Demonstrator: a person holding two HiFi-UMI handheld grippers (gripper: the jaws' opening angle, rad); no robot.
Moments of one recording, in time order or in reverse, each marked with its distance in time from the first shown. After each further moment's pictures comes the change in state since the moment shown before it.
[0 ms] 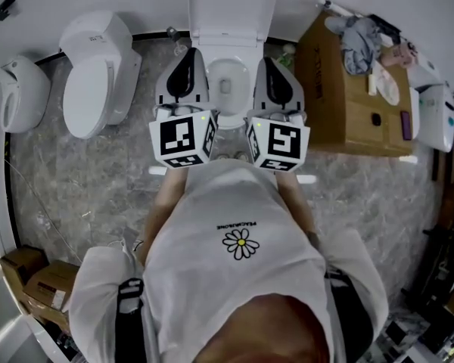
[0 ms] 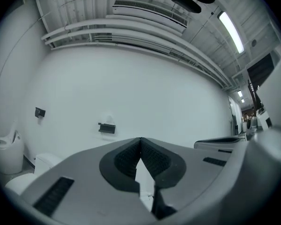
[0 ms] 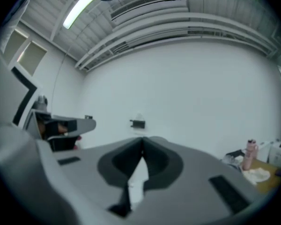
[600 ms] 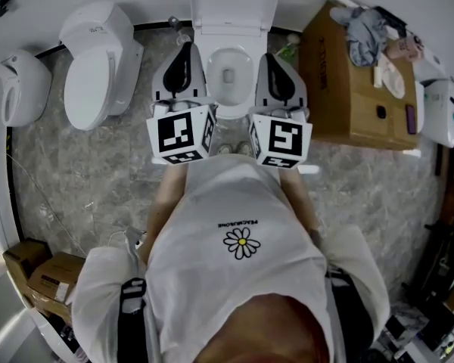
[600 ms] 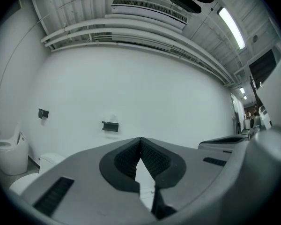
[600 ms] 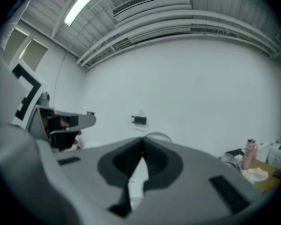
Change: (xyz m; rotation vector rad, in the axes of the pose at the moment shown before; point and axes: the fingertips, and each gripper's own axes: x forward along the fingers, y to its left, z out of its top) left arm -0.007 0.010 -0.005 0.015 0.022 0.029; right arm -0.005 0.006 -0.011 -0.029 0.045 0.008
